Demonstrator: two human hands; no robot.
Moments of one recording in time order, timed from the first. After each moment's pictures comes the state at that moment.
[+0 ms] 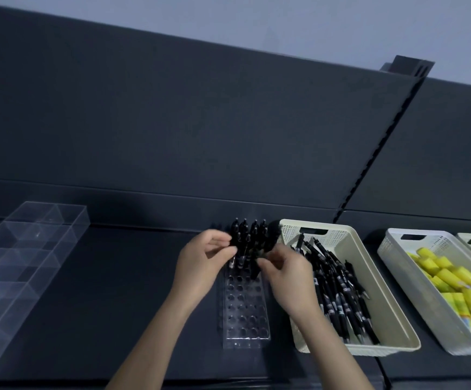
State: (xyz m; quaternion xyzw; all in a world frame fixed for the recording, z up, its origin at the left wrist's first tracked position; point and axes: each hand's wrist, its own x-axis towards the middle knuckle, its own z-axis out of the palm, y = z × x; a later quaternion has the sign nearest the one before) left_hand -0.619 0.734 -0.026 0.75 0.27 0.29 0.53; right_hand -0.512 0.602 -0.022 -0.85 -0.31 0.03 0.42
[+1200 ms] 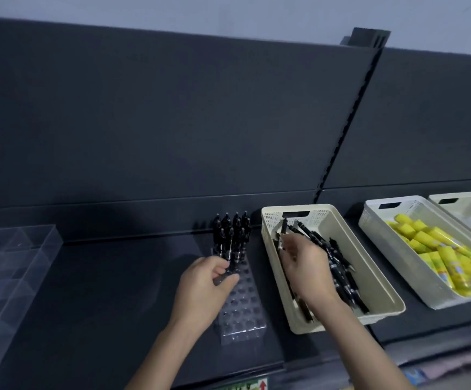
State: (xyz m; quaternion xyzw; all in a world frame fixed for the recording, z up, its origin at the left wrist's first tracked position) left_hand -0.620 0.711 -0.056 0.85 0.25 0.21 0.41; right_hand -0.485 0.564 -0.030 -0.89 -0.27 -0.04 0.36
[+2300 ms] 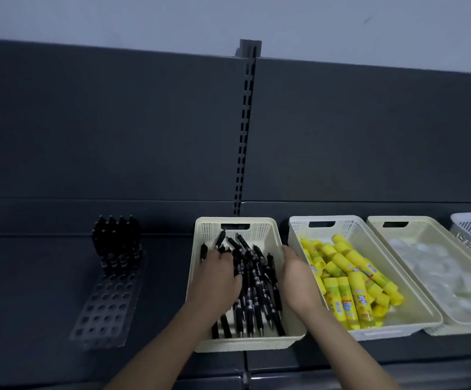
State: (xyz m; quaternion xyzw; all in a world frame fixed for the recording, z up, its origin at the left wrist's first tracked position) left_hand -0.436 0.524 -0.051 0.93 0.28 0.10 0.24; right_hand -0.328 0.398 -0.047 -0.90 -0.31 0.02 0.29
